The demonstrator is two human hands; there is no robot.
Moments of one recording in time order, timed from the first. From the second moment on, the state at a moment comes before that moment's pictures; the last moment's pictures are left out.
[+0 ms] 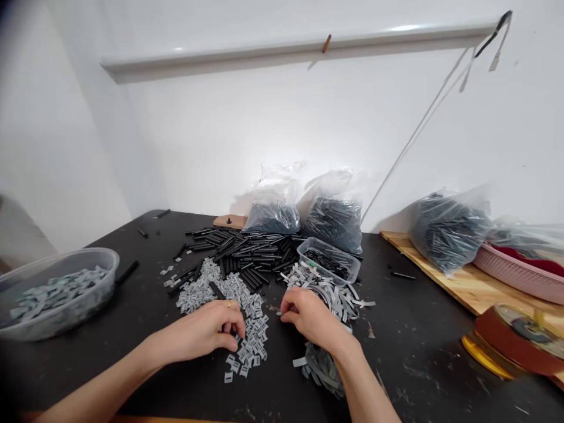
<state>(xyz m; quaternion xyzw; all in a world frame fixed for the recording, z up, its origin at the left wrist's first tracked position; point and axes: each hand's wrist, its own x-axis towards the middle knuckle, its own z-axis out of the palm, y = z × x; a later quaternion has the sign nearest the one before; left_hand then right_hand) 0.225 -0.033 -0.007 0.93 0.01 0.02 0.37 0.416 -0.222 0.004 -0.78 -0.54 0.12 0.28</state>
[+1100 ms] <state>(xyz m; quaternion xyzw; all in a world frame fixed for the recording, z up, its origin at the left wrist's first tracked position) 0.231 -0.037 -0.020 0.55 0.17 0.11 0.81 0.361 -0.188 -0.008 -0.64 -0.43 0.37 0.52</state>
